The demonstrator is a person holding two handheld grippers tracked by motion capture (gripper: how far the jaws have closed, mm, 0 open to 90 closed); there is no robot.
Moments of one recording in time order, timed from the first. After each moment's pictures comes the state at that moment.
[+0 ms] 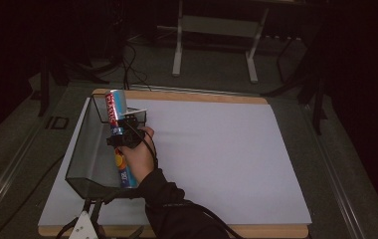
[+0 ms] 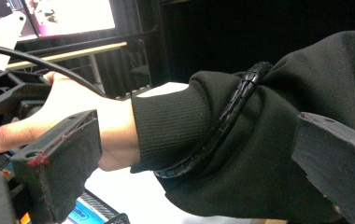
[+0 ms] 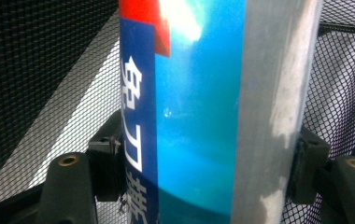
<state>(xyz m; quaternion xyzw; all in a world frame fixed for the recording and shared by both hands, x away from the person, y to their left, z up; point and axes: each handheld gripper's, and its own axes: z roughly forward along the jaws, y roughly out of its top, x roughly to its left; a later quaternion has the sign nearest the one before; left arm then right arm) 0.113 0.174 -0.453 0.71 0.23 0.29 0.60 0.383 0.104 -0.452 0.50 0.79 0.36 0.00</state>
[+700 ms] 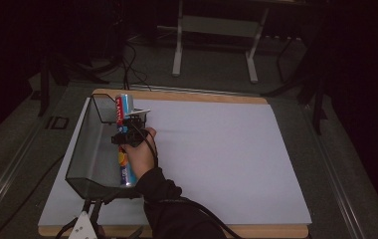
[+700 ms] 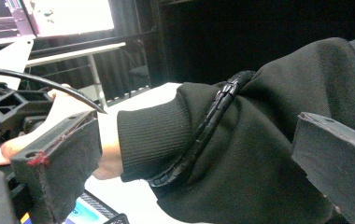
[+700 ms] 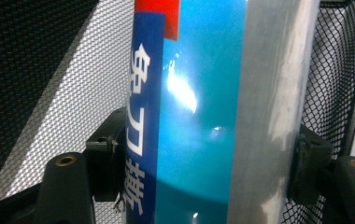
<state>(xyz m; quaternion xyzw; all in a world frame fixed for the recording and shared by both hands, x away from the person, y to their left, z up) 0.113 0.174 -0.453 0.71 0.23 0.28 0.60 0.401 0.102 -0.472 0.55 0.77 0.33 0.00</state>
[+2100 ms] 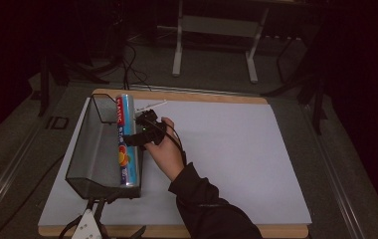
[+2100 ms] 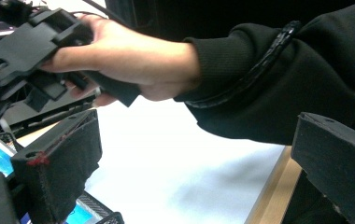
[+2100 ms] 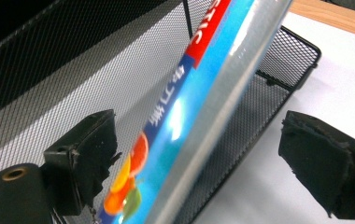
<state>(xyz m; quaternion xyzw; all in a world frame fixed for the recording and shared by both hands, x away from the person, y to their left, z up) 0.117 0.170 -0.455 0.72 0.23 0.28 0.60 0.377 0.038 -0.411 0.36 0.84 0.40 0.06</state>
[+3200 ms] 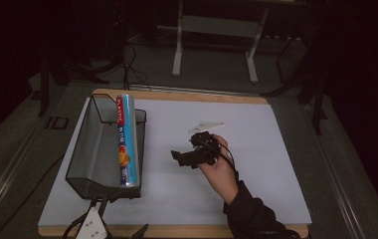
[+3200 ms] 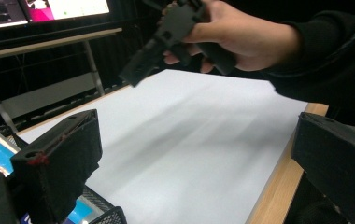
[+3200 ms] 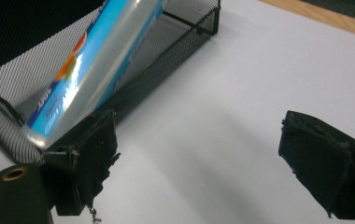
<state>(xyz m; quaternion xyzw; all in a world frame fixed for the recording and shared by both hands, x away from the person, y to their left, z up) 0.122 0.166 -0.458 0.73 0.24 0.27 0.58 0.333 -0.103 -0.420 0.36 0.83 0.41 0.10</state>
